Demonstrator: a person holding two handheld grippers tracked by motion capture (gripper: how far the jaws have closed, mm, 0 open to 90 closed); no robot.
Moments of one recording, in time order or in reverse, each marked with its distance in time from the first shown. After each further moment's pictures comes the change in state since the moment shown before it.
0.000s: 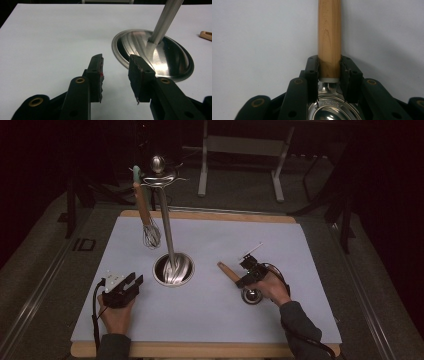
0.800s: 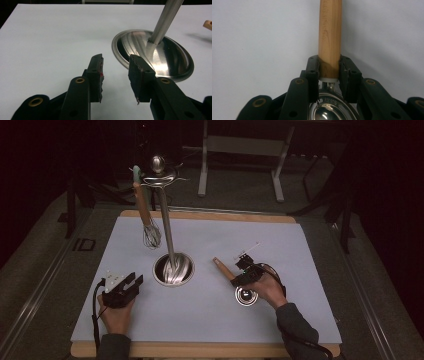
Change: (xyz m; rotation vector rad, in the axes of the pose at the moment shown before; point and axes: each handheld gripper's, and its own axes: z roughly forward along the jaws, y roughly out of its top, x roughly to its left) left arm 0.000 0.000 0.000 -0.001 0.000 -0.001; right arm 0.020 0.004 -0.007 -0.072 -0.004 -0.046
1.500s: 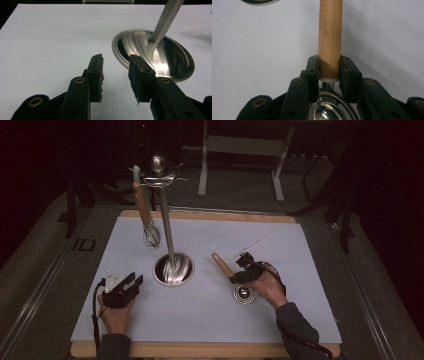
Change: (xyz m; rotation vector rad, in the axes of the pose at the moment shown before) left arm 0.000 0.000 0.000 0.001 0.003 0.001; right arm 0.005 0.004 -0.012 -0.060 0.011 -0.010
